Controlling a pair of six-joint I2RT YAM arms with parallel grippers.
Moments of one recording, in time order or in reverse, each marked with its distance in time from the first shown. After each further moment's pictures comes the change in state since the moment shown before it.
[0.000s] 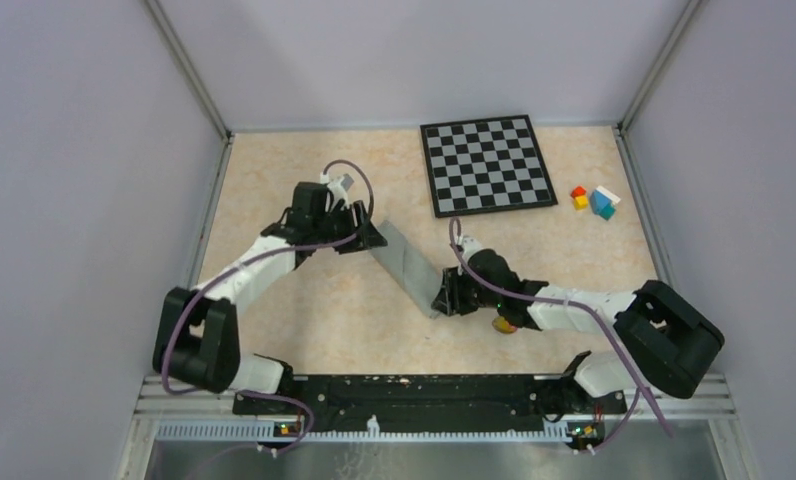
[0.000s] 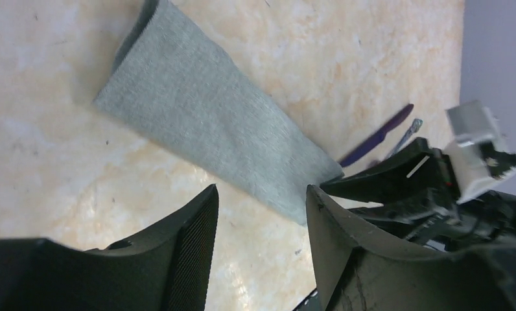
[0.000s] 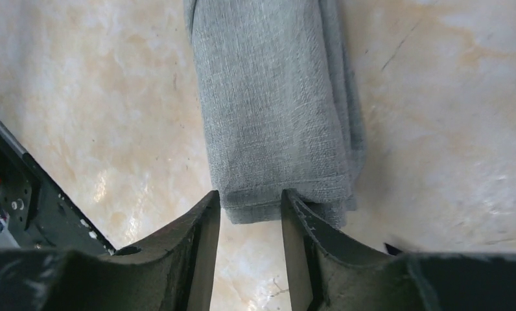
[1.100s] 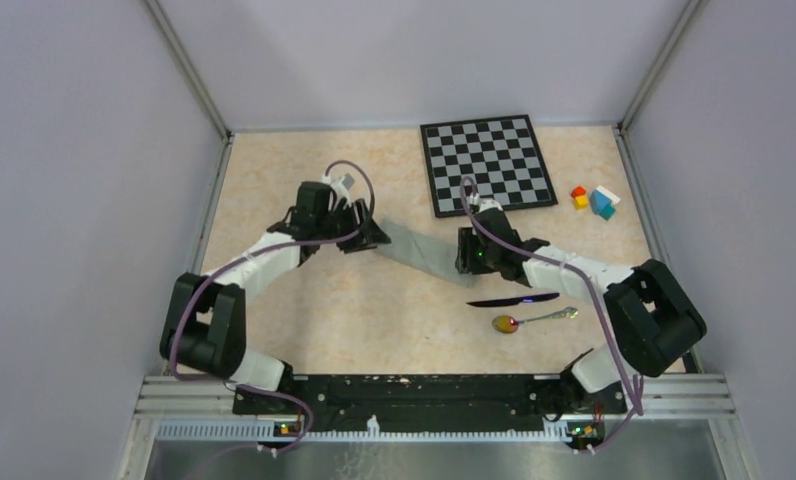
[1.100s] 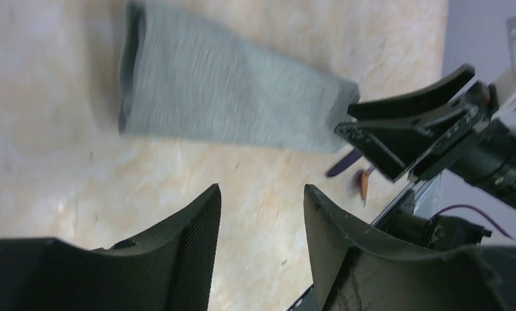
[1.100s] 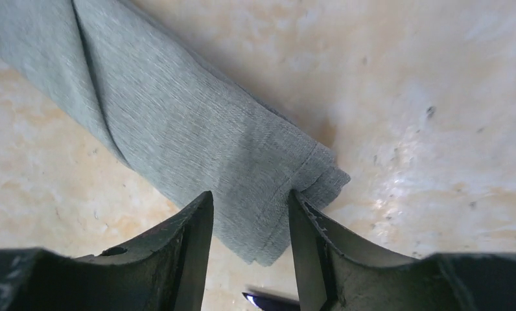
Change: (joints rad) left arm 0.007 -0.051 -0.134 0.096 0.023 -0.096; right arm -0.156 0.127 0.228 -0.254 0.214 -0.043
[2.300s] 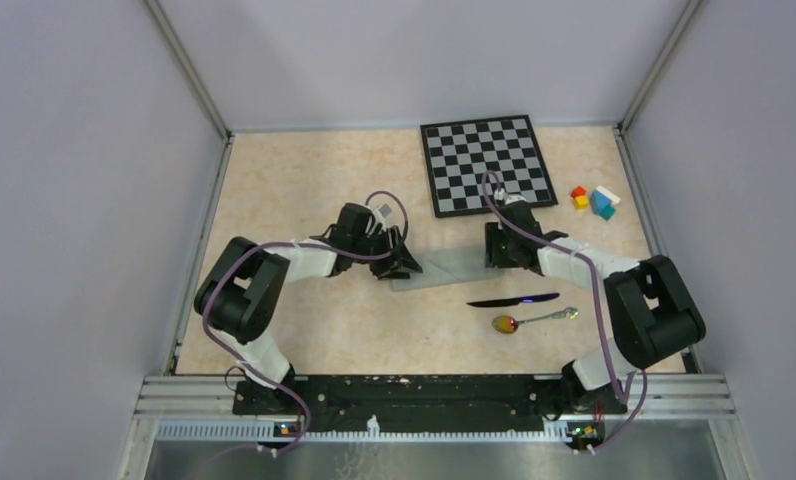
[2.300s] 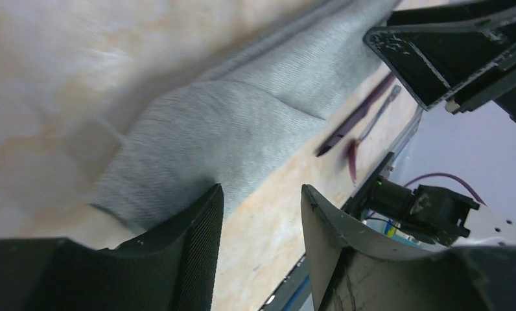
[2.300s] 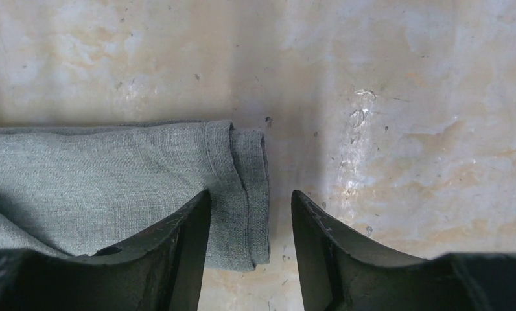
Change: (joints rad) left arm -0.162 0.325 0.036 0.251 0.082 -0.180; right arm -0.197 0.041 0.043 -0.101 0.067 -0.151
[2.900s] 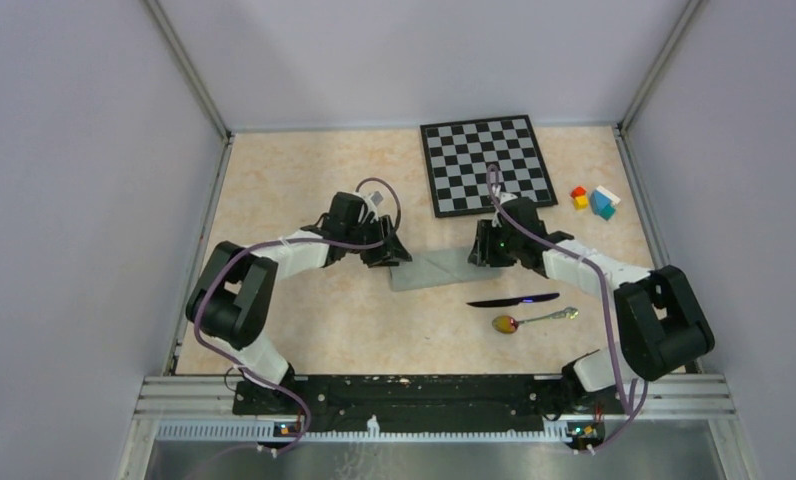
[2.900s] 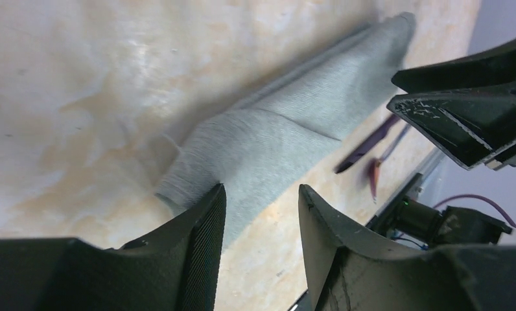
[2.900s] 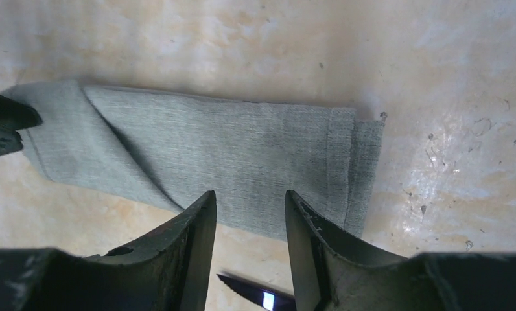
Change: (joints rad) left arm 0.018 -0.085 0.062 -0.148 -0.069 0.098; right arm 0.000 -0.095 -0.001 0.010 -0.275 0.047
